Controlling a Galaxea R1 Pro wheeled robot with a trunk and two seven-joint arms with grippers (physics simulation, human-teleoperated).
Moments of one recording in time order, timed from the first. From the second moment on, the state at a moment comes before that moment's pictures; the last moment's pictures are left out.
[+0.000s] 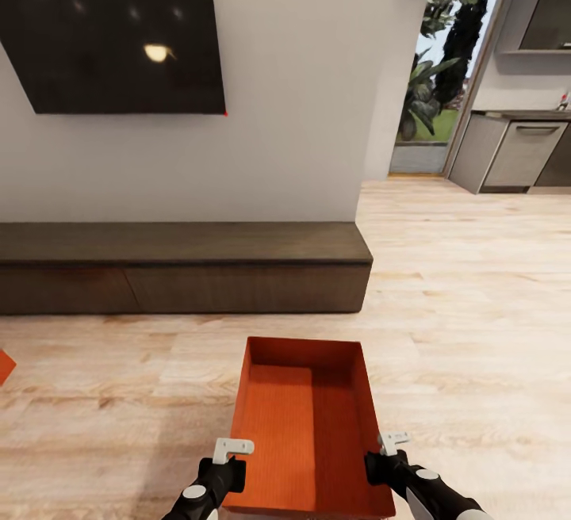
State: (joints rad) left arm -0.33 -0.06 -0.39 -0.64 0.29 0.10 0.16; right arm -0.56 -0.04 -0.02 -0.16 0.07 -0.09 0.24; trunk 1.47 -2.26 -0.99
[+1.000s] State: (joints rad) left arm -0.33 -0.05 -0.39 -0.66 0.27 0.09 0.16; right arm -0.56 -0.04 -0.04 -0.15 0.08 -0.13 0.23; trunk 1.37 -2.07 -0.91
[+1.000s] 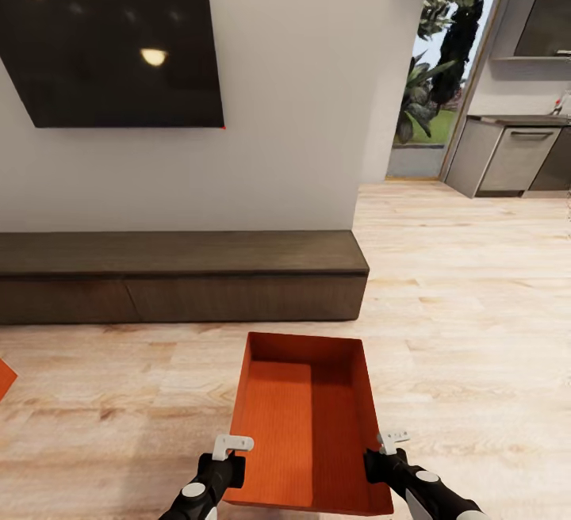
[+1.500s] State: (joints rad) left arm -0.33 -0.05 -0.39 -0.66 0.26 0.09 0.16; right arm -0.56 -0.04 -0.04 -0.15 0.07 -0.13 0.23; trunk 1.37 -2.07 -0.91
